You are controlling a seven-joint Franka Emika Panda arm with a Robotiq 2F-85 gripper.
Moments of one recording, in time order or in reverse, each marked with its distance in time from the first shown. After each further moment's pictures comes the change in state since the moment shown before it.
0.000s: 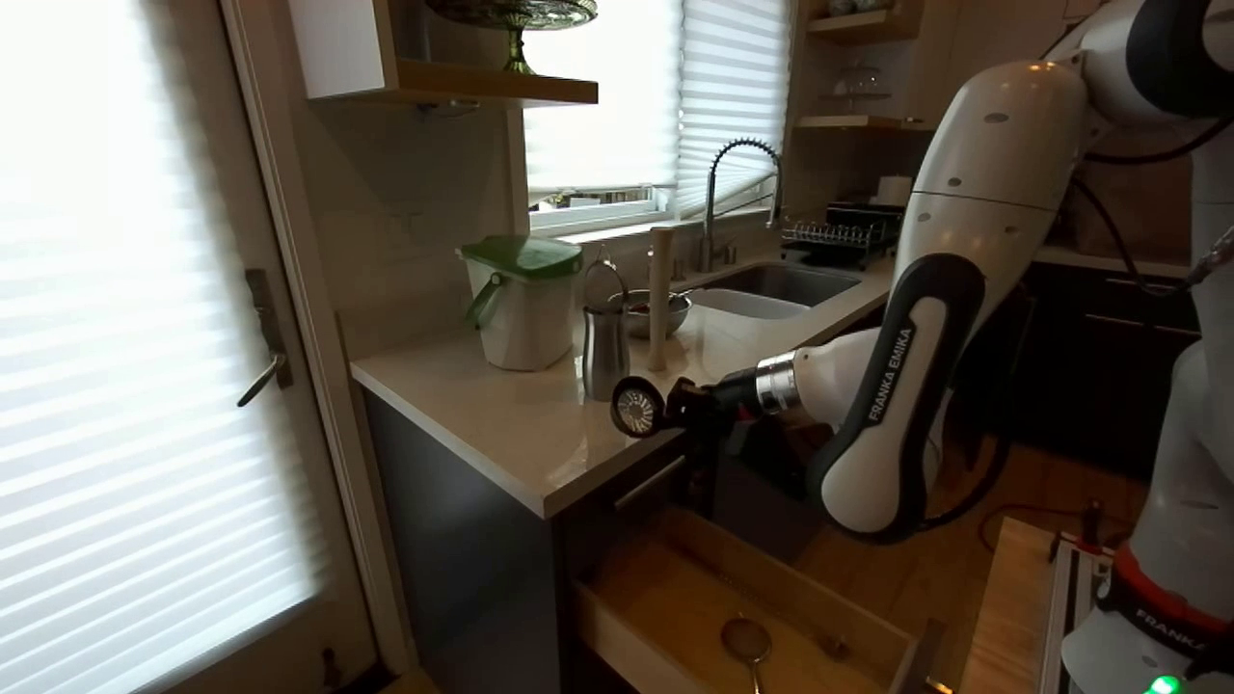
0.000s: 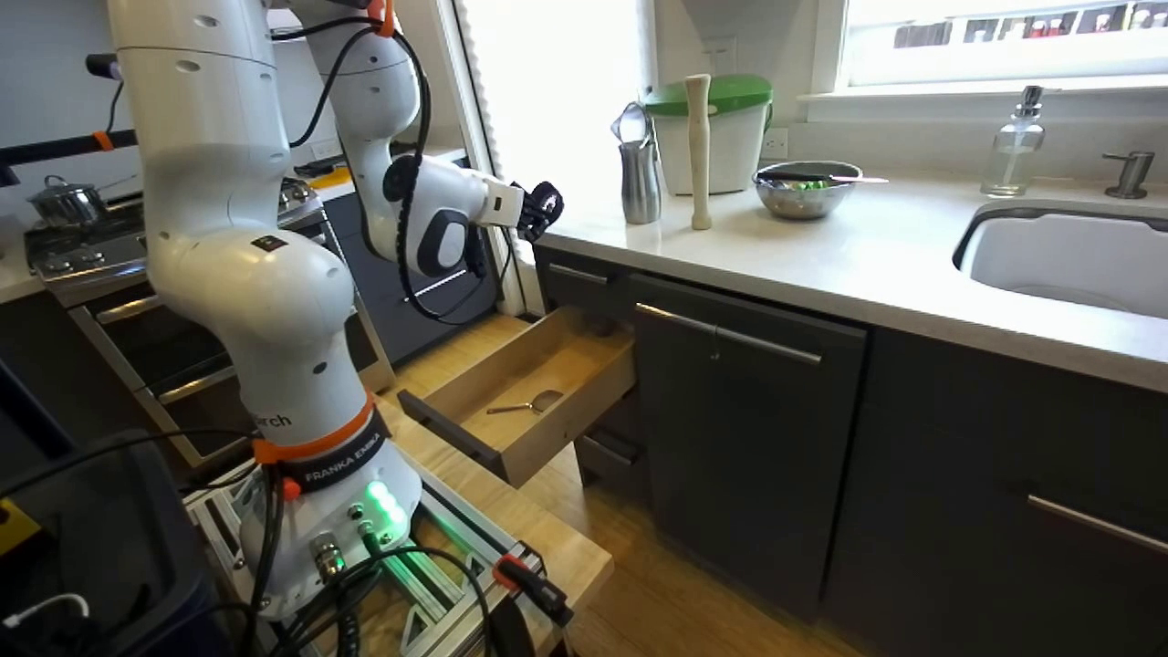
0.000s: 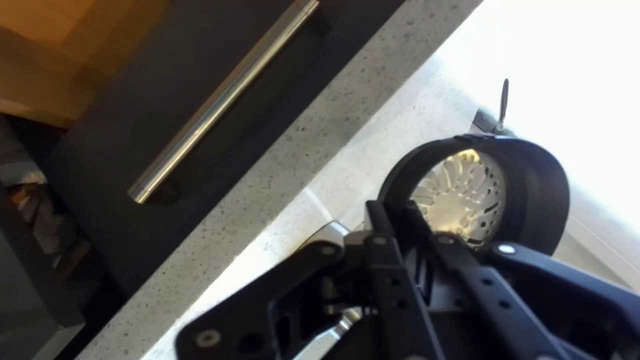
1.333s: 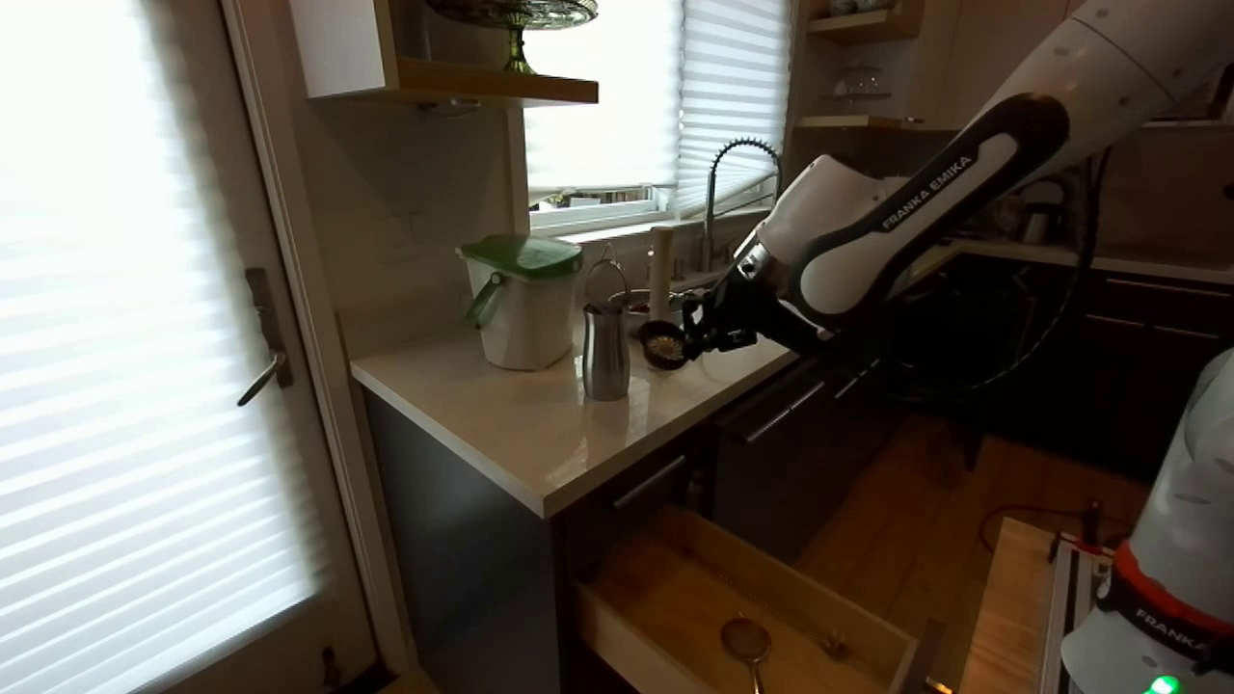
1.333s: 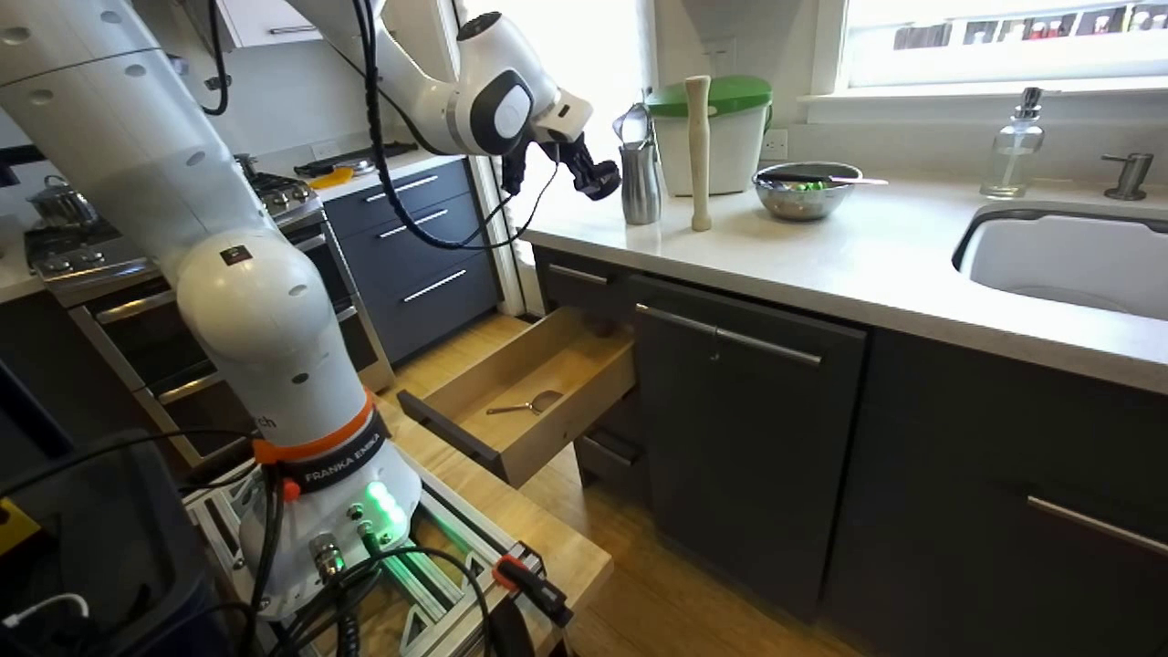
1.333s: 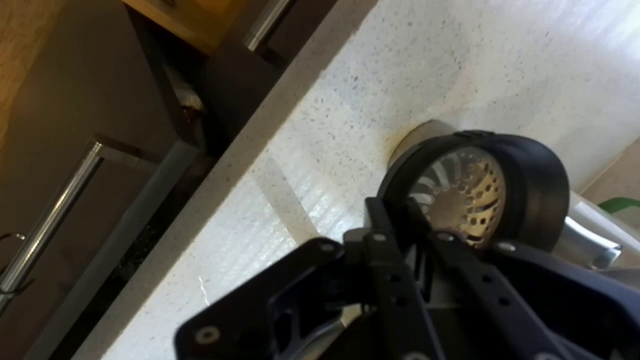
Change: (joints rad) arm -0.273 -0.418 -0.095 0.164 -0.310 -1.039 0.189
